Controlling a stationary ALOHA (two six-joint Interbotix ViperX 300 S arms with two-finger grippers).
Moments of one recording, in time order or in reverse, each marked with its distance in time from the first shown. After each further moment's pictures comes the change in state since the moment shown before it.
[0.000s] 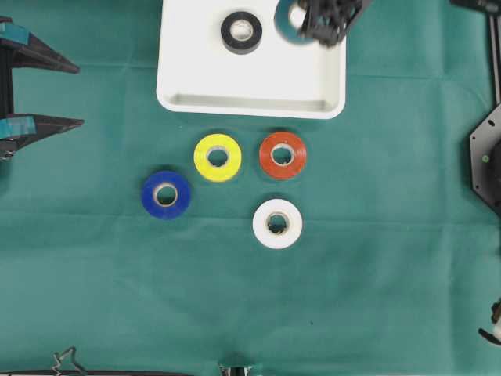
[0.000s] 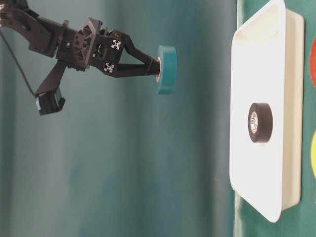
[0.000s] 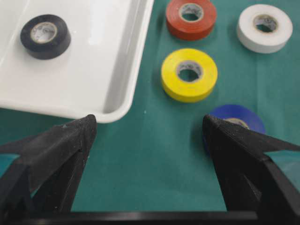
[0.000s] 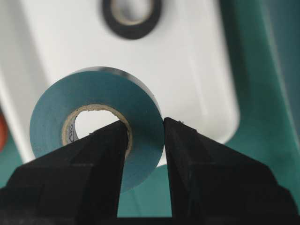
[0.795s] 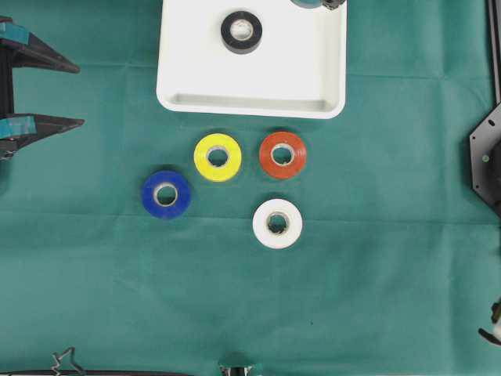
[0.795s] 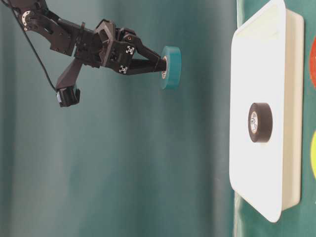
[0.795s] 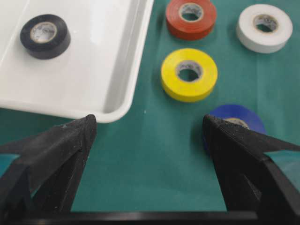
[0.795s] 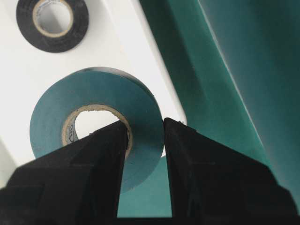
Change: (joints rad) left arm 0.000 0.000 0.000 0.000 0.000 0.000; right arm -0.103 0.040 0.000 -0.028 -0.044 -0.003
